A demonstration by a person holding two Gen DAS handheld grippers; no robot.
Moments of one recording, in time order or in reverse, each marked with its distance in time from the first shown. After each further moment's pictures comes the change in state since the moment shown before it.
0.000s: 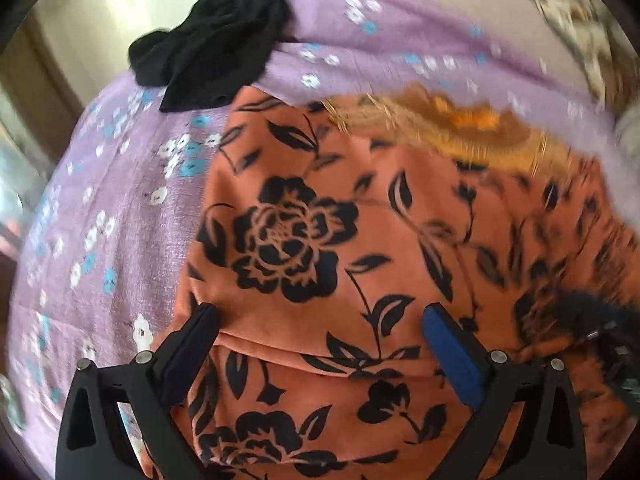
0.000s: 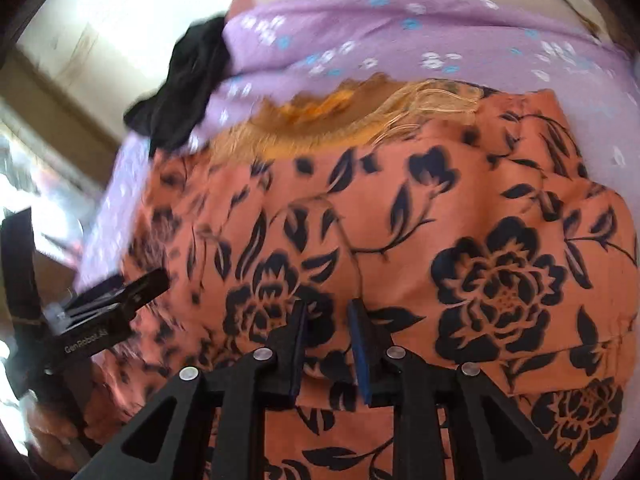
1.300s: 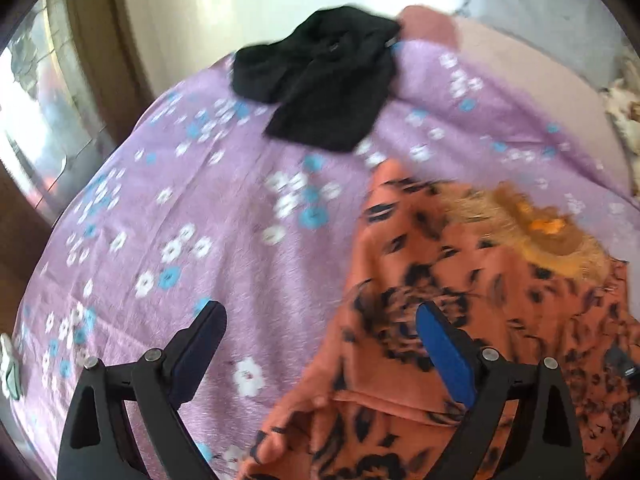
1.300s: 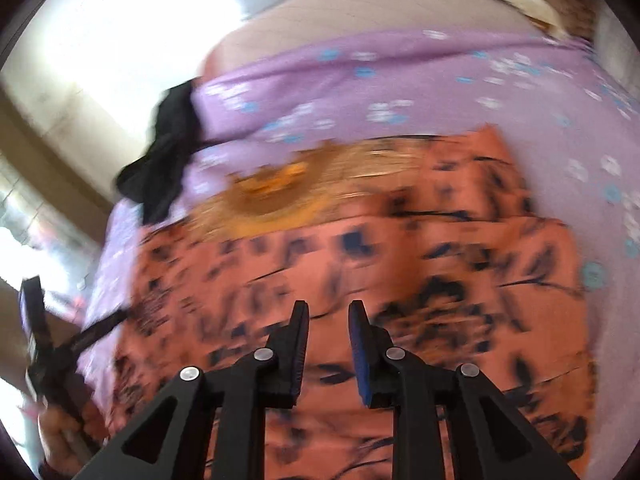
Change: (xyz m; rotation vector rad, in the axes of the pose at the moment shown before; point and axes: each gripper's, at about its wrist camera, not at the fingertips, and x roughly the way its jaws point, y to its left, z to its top) left arm -0.029 0.080 0.025 -0.245 -0.137 0.035; right arm -0.031 -0.030 0.014 0.128 -0.143 0.101
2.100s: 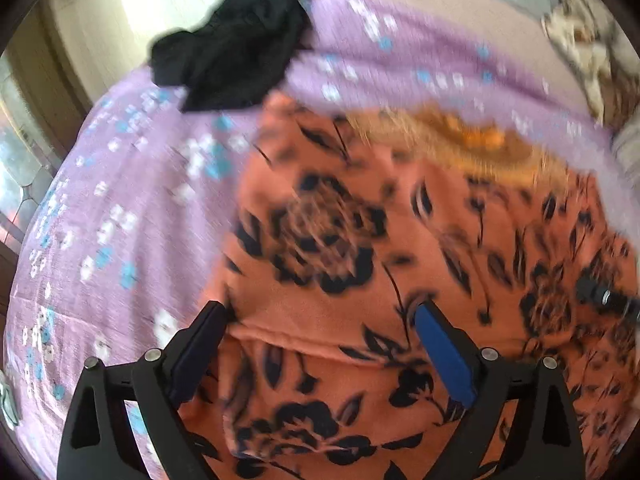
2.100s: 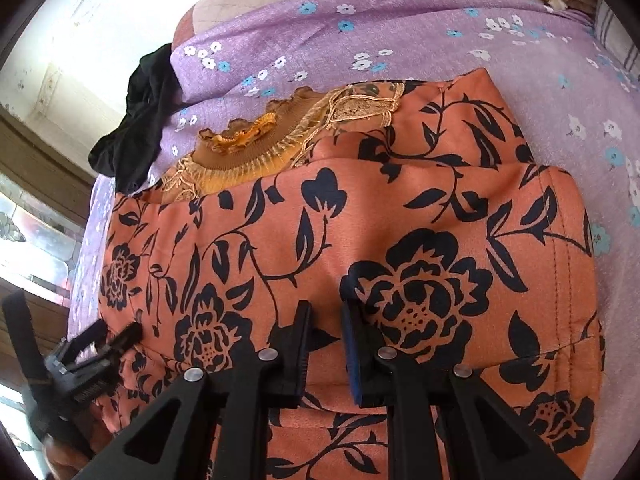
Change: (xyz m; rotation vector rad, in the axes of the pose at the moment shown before) left arm -0.002 -0.040 -0.033 0.146 0.078 -0.079; right arm 0.017 -0.032 -0.005 0.075 0.137 -0.108
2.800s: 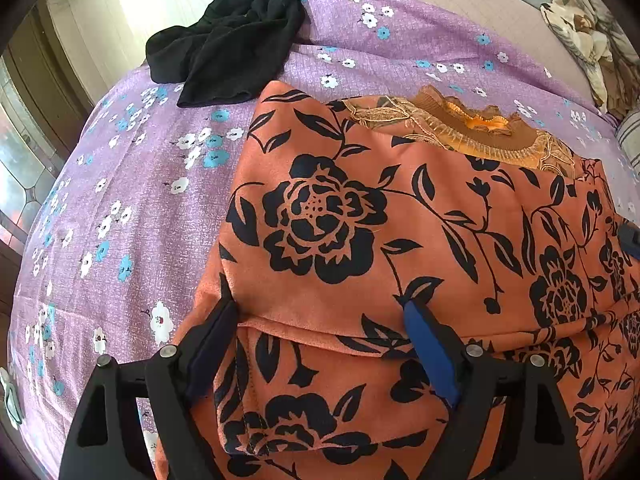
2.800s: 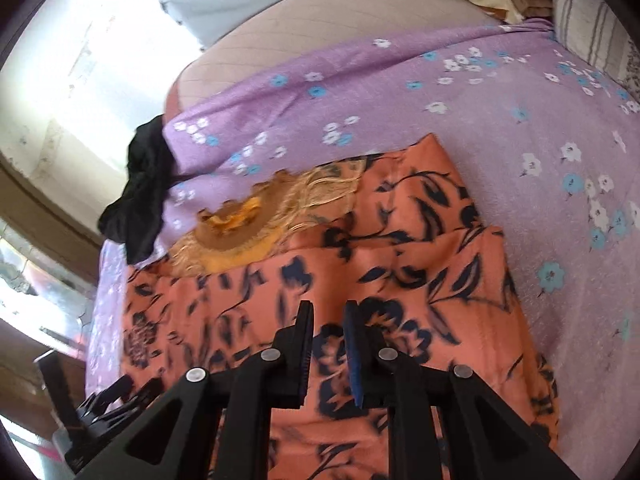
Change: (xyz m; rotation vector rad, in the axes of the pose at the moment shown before) left arm 0.013 -0.014 -0.012 0.041 0.049 0.017; right arm -0.033 -0.020 0.013 0.107 -0.149 0.046
